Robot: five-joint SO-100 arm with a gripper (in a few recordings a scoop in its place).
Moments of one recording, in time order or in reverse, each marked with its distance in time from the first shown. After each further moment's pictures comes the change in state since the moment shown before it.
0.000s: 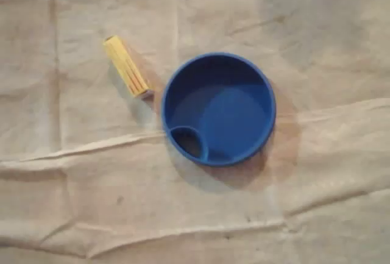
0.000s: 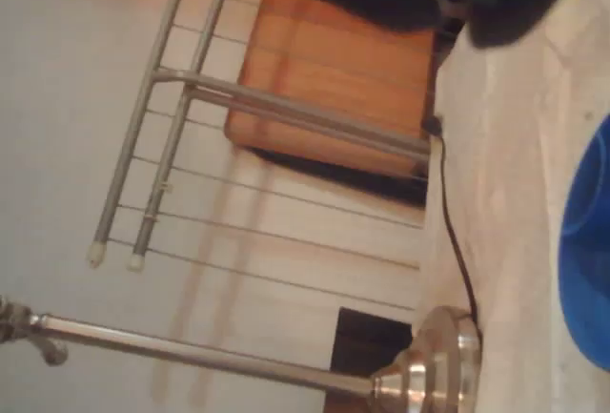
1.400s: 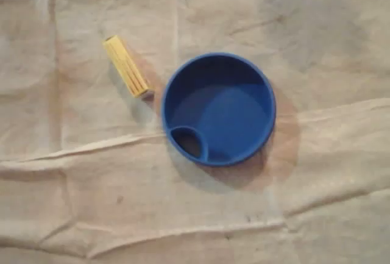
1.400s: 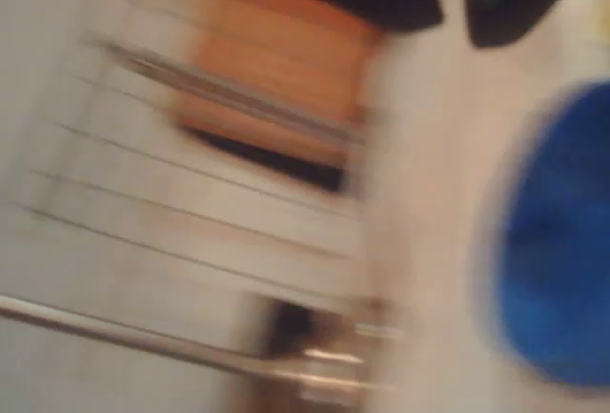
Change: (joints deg) arm 0.1 -14.2 -1.9 -0.8 0.0
